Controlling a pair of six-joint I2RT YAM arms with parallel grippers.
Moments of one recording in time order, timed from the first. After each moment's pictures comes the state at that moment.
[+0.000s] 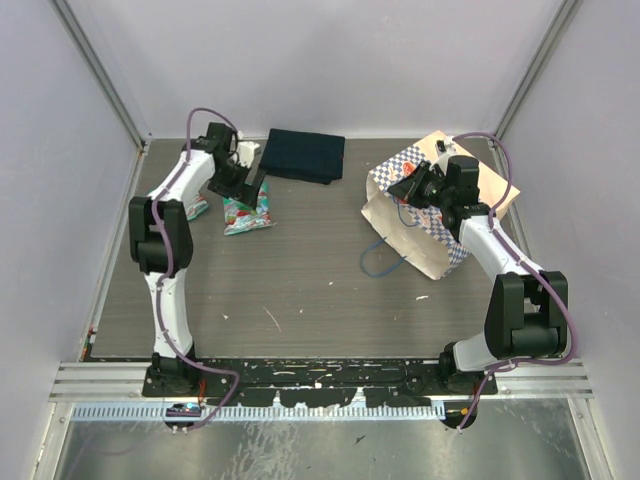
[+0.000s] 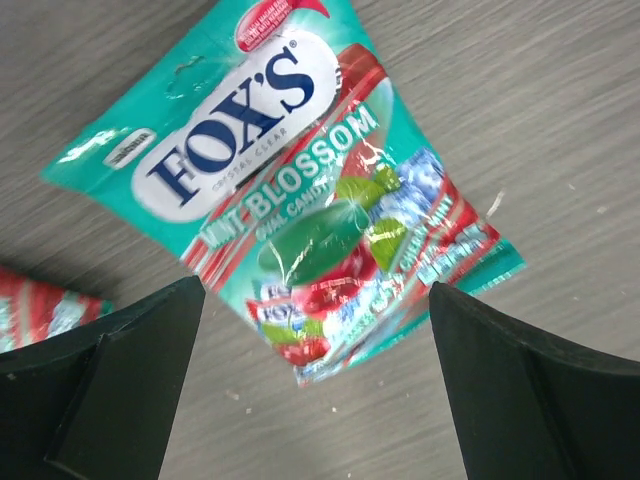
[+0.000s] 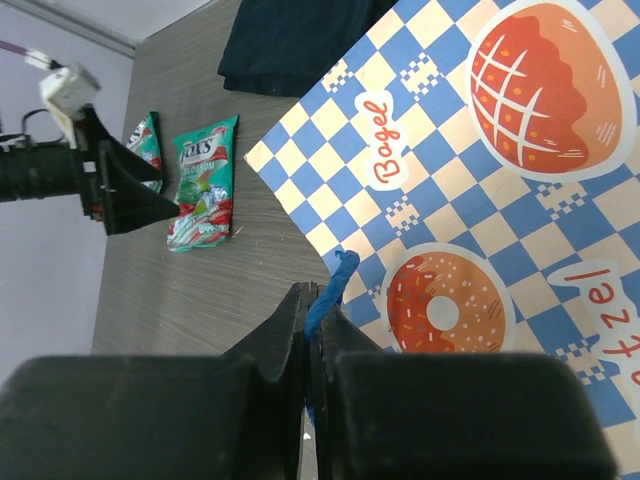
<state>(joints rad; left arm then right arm) -0.15 2.22 1.93 -0.90 0.22 0.28 0.04 1.46 0.98 0.04 -0.50 0.57</state>
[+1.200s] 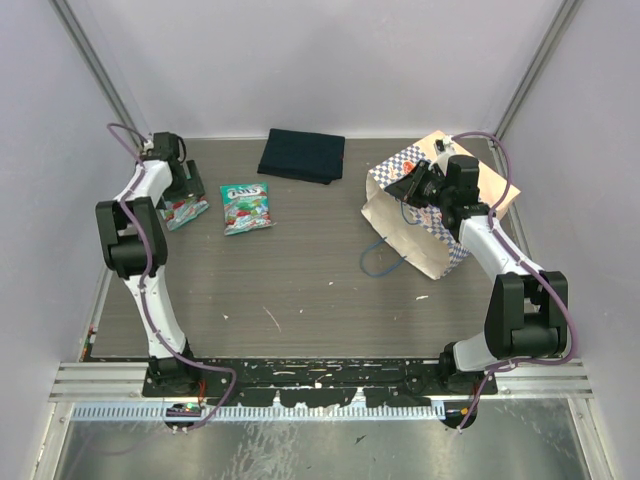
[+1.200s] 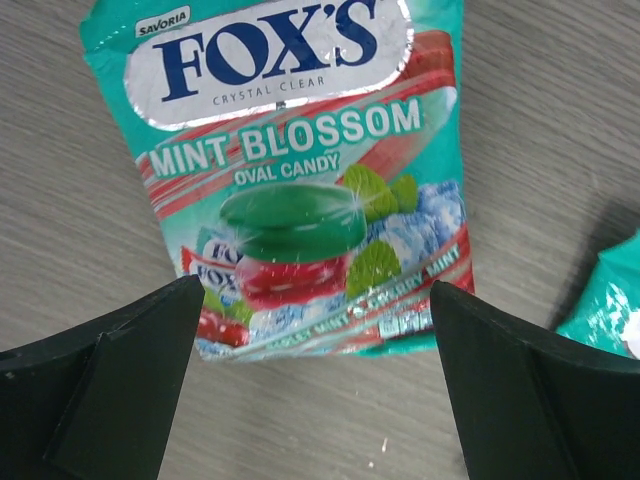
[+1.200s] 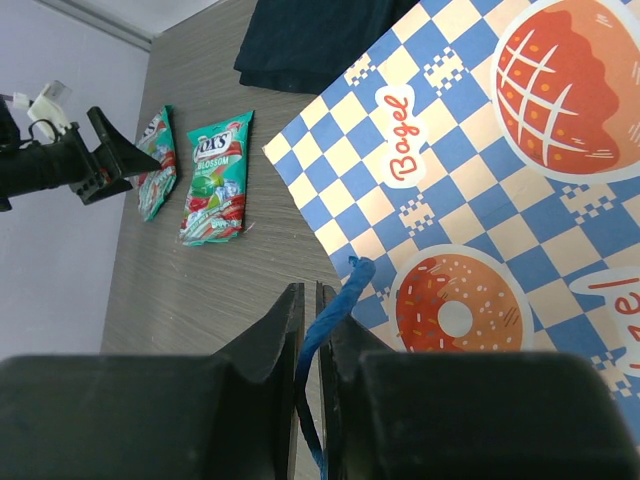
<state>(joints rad) 0.12 2.11 1.71 -0.64 -0.20 -0.24 0.04 1.46 0.98 0.06 -0.54 0.58</state>
